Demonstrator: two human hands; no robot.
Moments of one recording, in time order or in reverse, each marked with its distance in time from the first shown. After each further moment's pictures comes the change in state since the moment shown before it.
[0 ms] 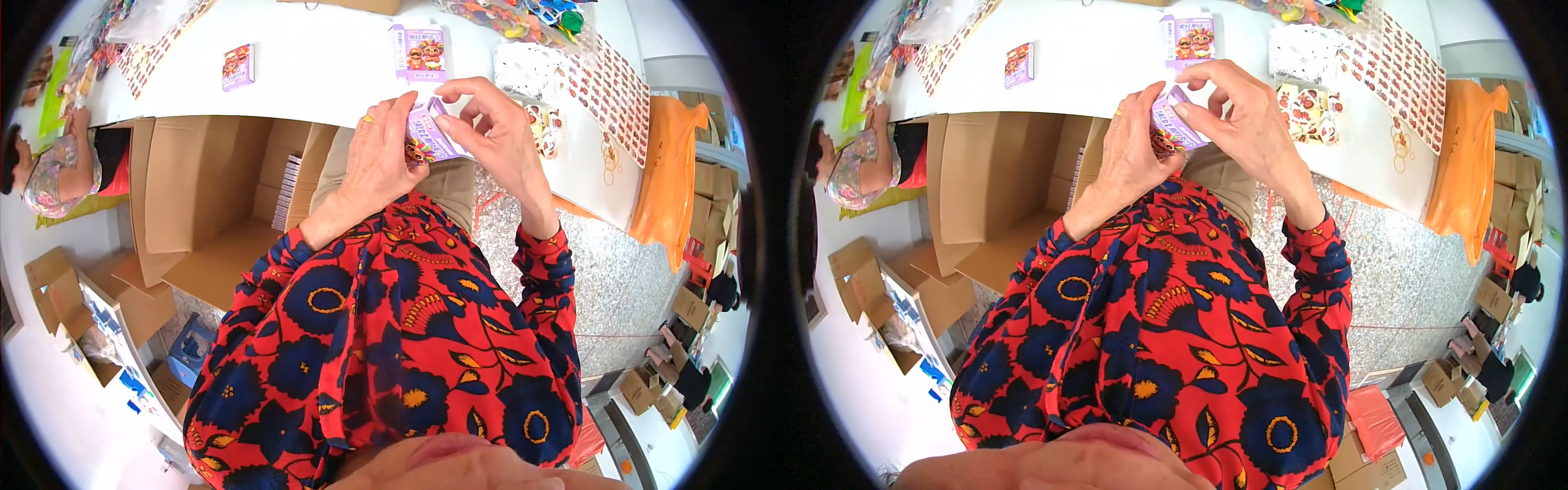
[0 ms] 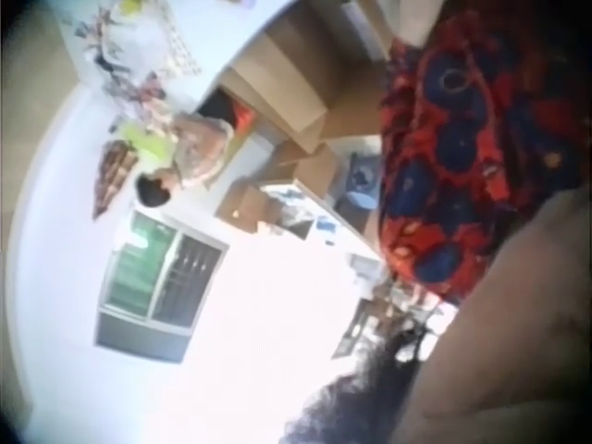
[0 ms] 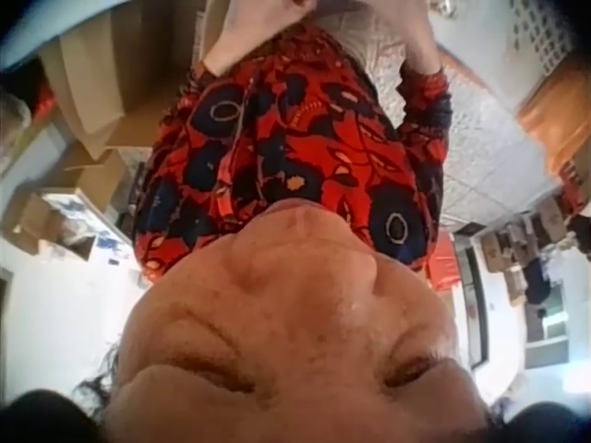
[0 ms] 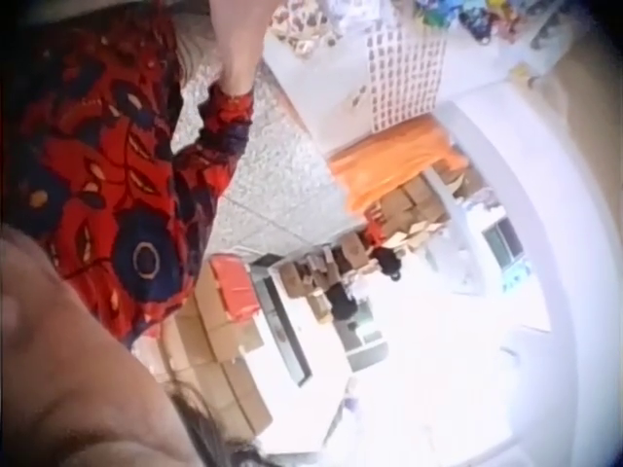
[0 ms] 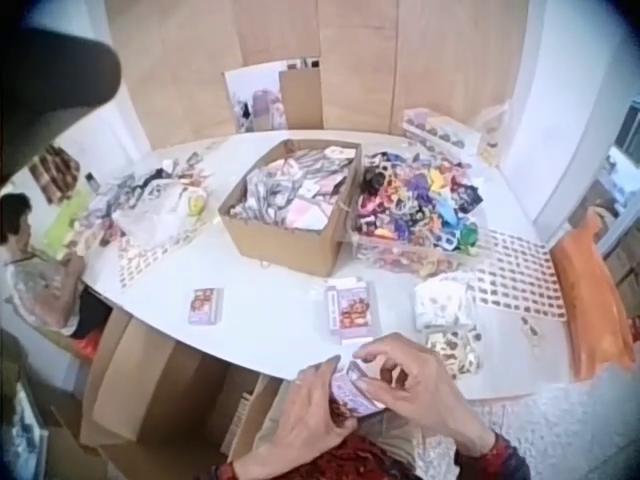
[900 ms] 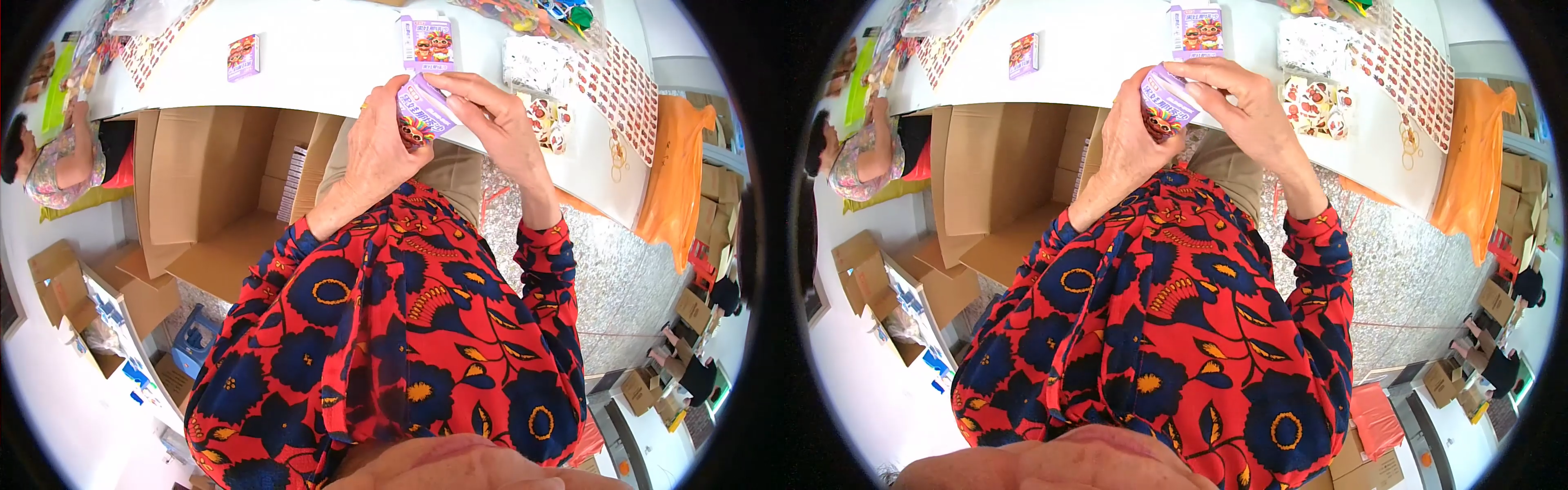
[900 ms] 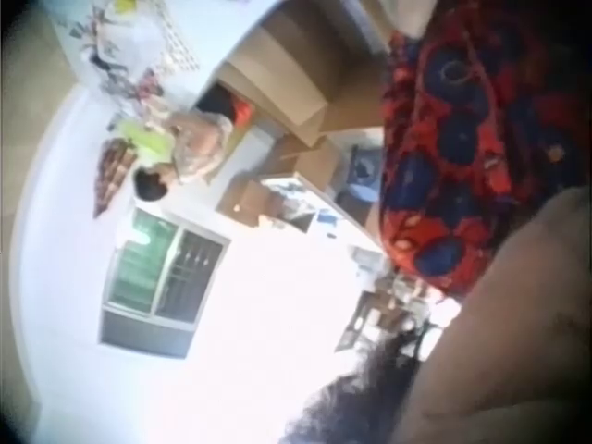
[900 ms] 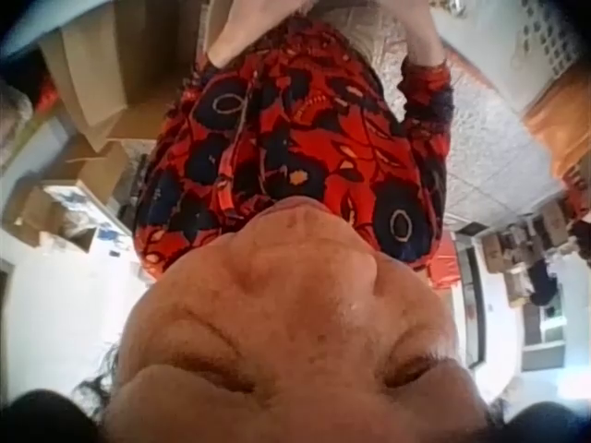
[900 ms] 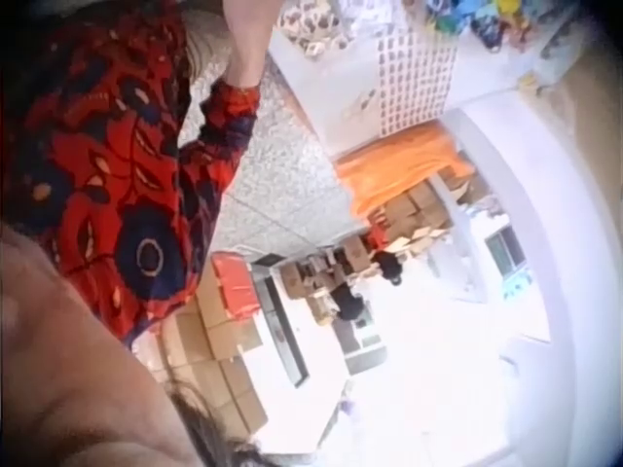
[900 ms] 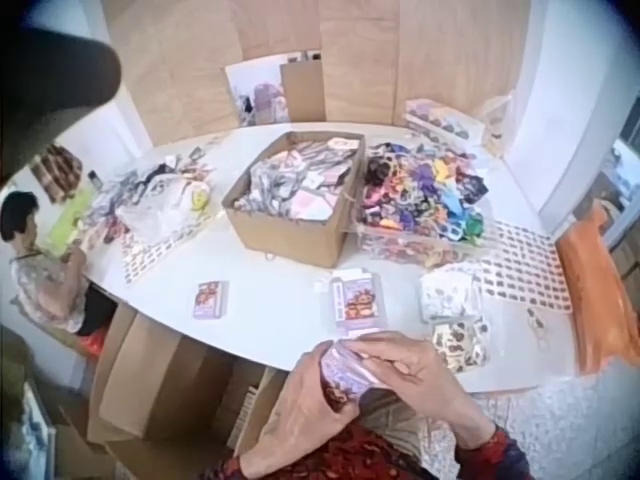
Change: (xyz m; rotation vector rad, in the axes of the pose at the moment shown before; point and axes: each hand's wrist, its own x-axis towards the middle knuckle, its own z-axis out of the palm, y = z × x) left_hand 0.004 0.002 -0.002 -0.045 0.110 -0.129; right_hand 0.004 0.029 0.011 0.221 -0.093 -0.145
